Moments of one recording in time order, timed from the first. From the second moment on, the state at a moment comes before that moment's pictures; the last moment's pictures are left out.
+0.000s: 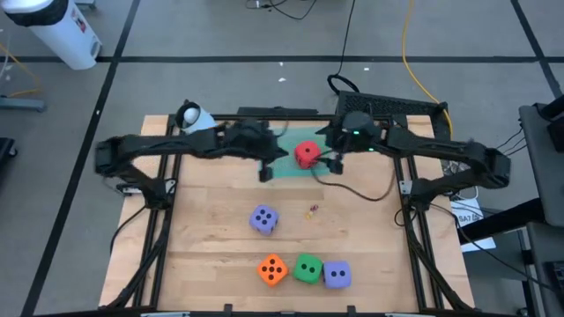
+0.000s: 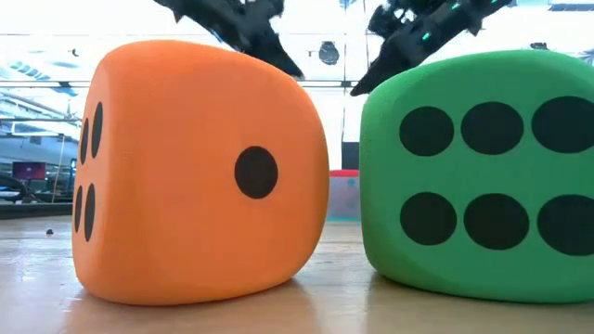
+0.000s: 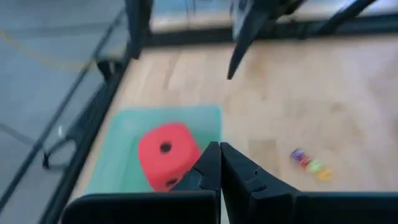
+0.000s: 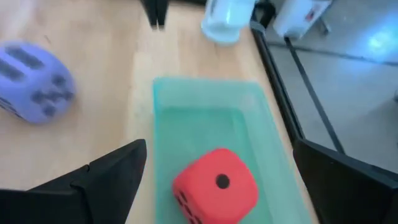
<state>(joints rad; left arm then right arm) 0.22 1.45 1.16 -0.19 0.08 0.20 -0.37 1.20 0.95 -0.26 -0.11 -0.31</state>
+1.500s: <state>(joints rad) 0.12 0.68 0.34 0.18 0.03 0.06 -0.25 0.82 0.11 0.75 -0.11 0.06</state>
